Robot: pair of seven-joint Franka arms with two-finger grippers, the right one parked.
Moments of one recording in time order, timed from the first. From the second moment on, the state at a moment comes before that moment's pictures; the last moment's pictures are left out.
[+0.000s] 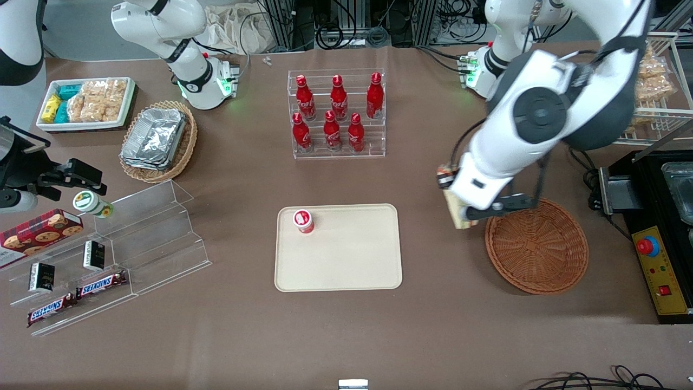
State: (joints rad) arm -0.03 0.35 -0.54 -1.47 0.08 1.70 -0.73
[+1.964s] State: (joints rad) arm -0.20 0.72 -0.54 -1.42 0.36 1.96 -0.81
